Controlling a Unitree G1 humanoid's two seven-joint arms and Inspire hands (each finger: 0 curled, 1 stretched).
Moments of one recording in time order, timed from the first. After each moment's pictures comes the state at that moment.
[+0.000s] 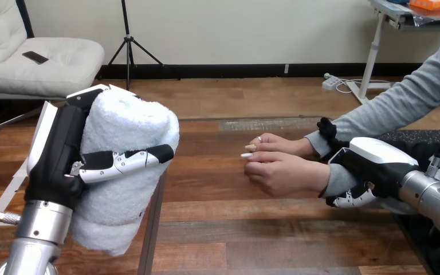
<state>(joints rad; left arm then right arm) 0.03 0.29 0.12 -0.08 -0.02 -0.36 -0.14 -0.70 -0.63 0.39 1.23 -0.60 -0.64 0.07</state>
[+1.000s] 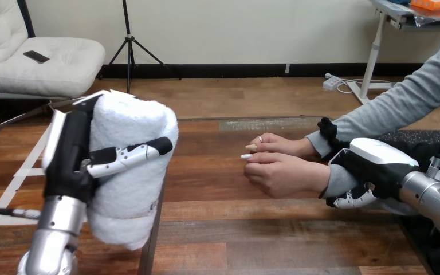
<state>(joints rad) -0.13 0.23 0.12 0.27 -0.11 -0.47 -0.18 -0.70 -0.63 0.39 1.23 -0.60 -0.64 0.07</state>
